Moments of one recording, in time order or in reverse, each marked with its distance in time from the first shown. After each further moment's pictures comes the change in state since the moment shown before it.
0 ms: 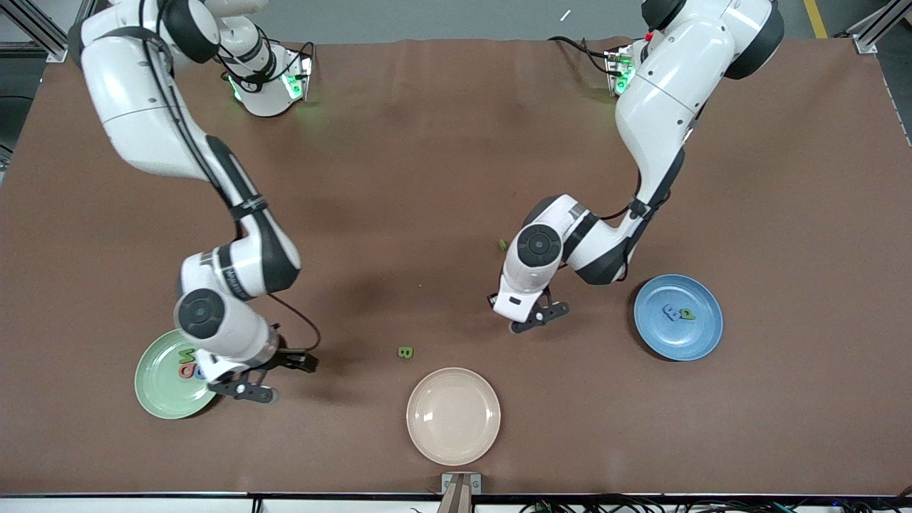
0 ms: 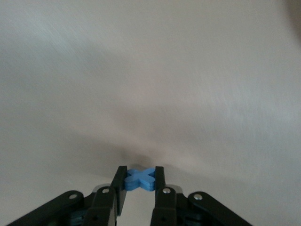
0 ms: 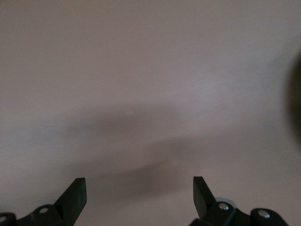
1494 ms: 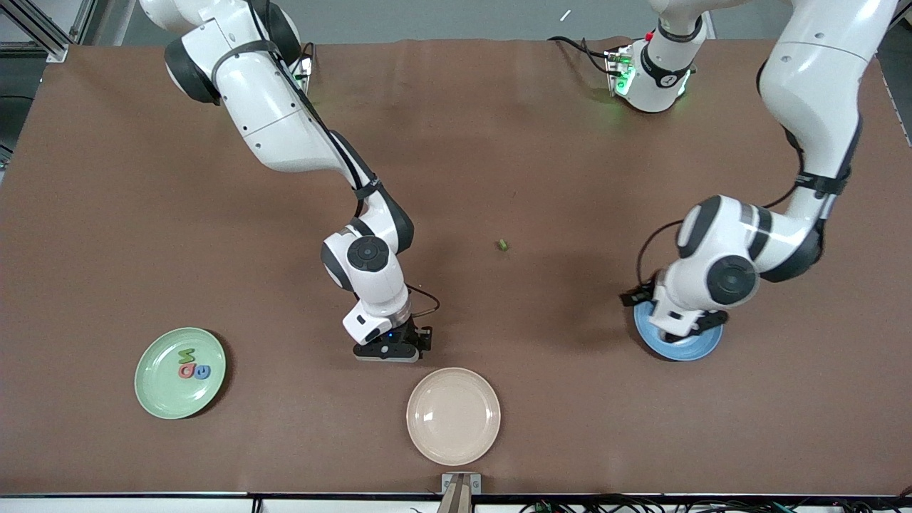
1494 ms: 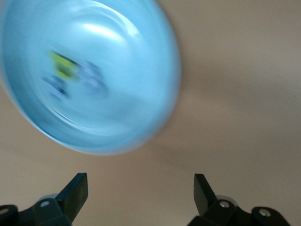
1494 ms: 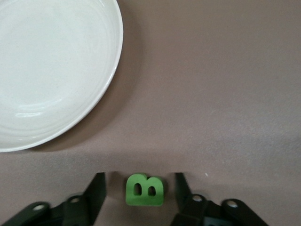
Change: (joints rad) left arm 0.500 -0.236 -0.231 -0.232 -0.002 -0.301 0.319; right arm 0.387 0.151 -0.198 0.015 -0.042 0.360 0.141
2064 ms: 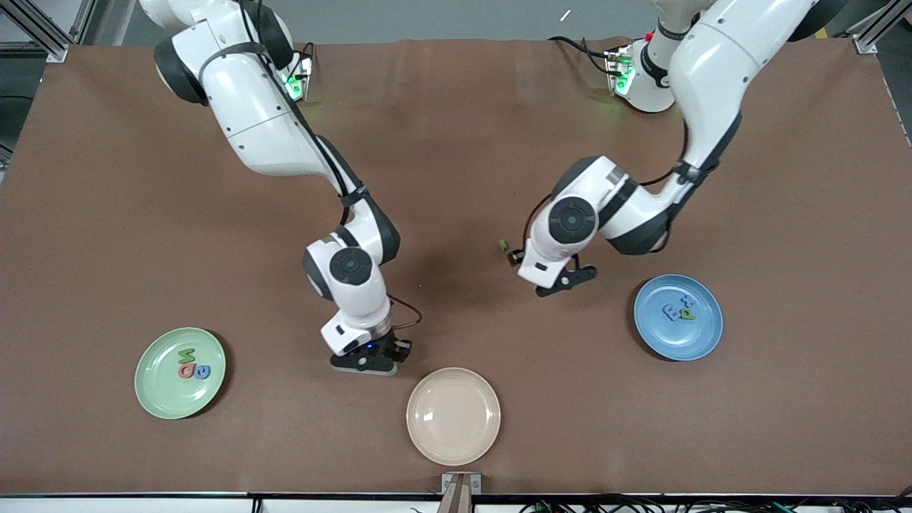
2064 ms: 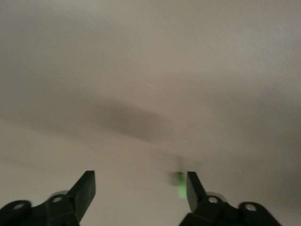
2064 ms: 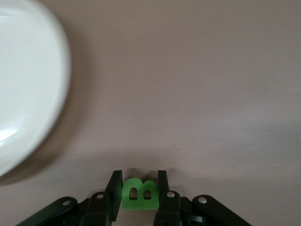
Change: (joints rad) left arm -0.252 0.072 -0.087 -0.023 0.000 0.134 -0.368; right arm -0.071 -0.024 -0.009 0.035 0.000 -0.152 -0.010
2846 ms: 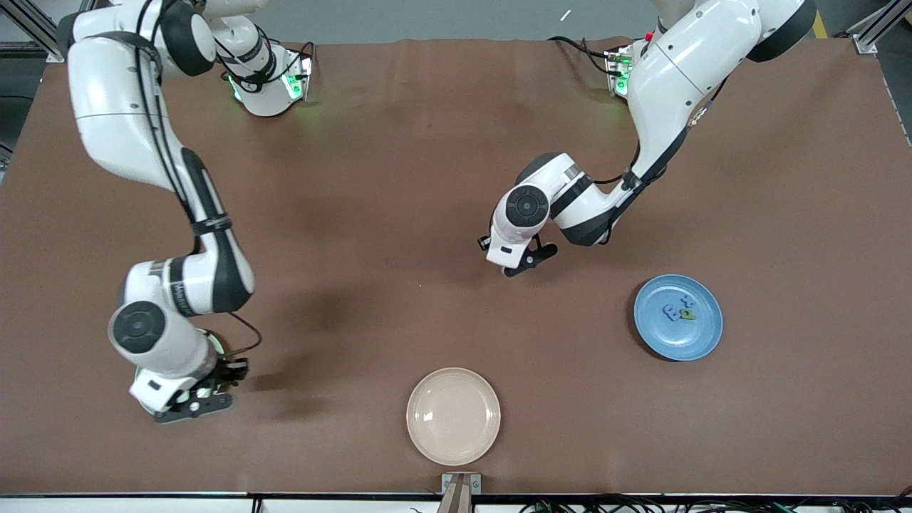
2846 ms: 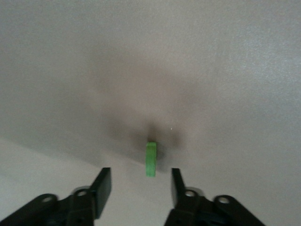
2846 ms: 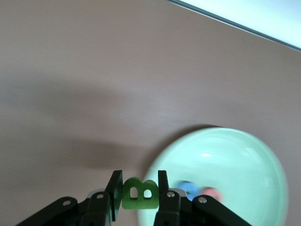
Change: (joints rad) left arm -0.079 0.072 0.010 -0.063 0.000 0.126 -0.168; right arm -0.407 -0.118 0.008 0.010 0.061 -0.247 -0.910
